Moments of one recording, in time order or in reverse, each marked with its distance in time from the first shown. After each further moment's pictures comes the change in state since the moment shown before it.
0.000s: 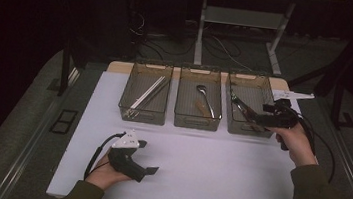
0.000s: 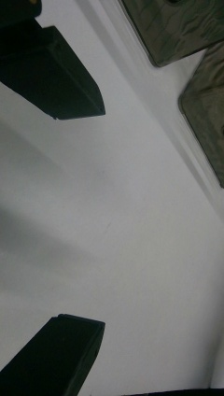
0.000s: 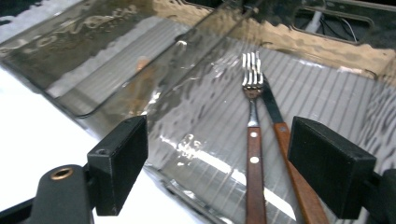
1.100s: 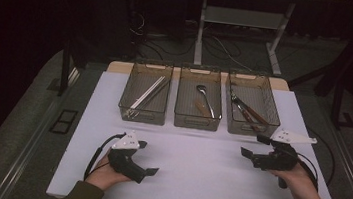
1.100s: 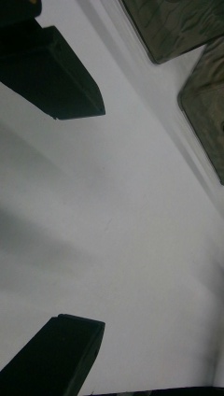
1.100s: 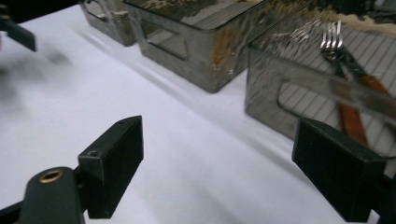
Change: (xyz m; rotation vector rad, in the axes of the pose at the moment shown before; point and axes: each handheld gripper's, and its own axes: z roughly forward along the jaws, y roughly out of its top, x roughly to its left) left arm -0.003 0.000 0.000 0.001 -0.002 0.009; right arm 0.057 -0.084 -0.038 -0.078 0.132 -0.093
